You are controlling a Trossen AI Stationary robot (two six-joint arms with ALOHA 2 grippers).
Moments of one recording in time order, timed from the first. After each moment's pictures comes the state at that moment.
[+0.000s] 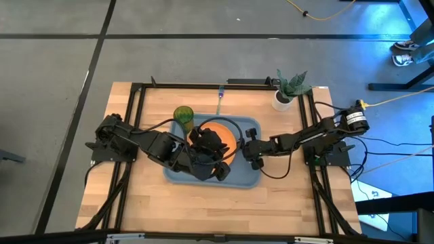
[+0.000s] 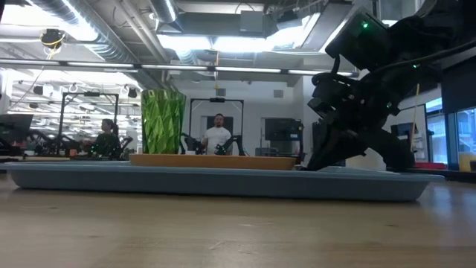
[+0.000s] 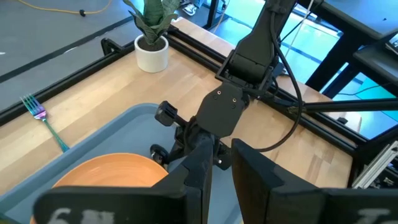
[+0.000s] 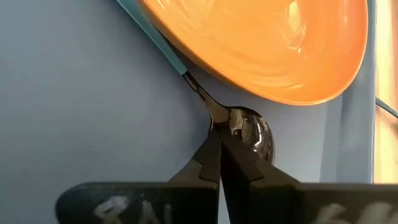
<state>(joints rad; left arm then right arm) -0.41 1.83 2.08 -0.97 -0.75 -0.81 0.13 1.60 0.58 0.11 0.34 -0.40</state>
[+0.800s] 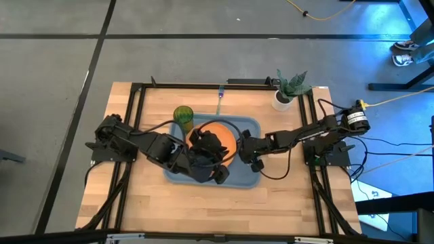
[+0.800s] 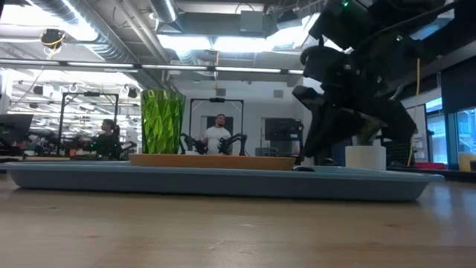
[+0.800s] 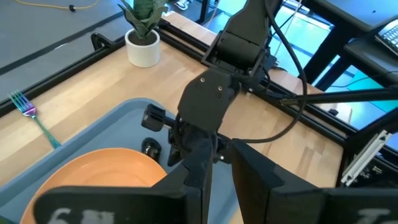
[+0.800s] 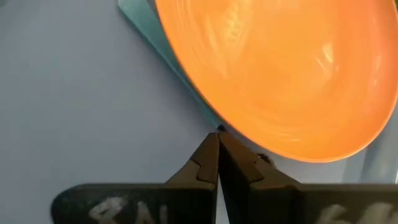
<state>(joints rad) -0.43 1.83 2.08 -0.97 -0.73 -0.81 0.12 1.58 0.75 -0.11 0.15 -0.45</state>
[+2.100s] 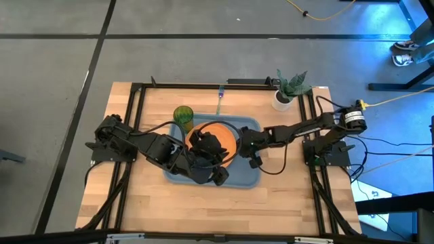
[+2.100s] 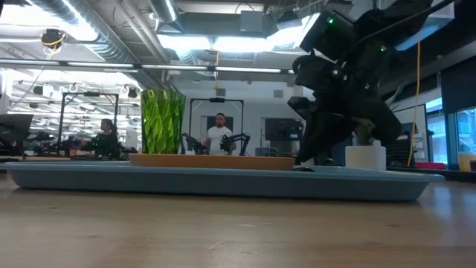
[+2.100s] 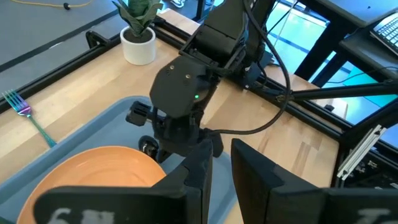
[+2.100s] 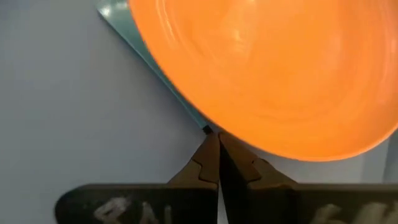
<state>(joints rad) -0.44 1.83 2.08 -0.97 -0.71 -0.80 0.02 1.60 0.75 -0.07 0.02 -0.46</state>
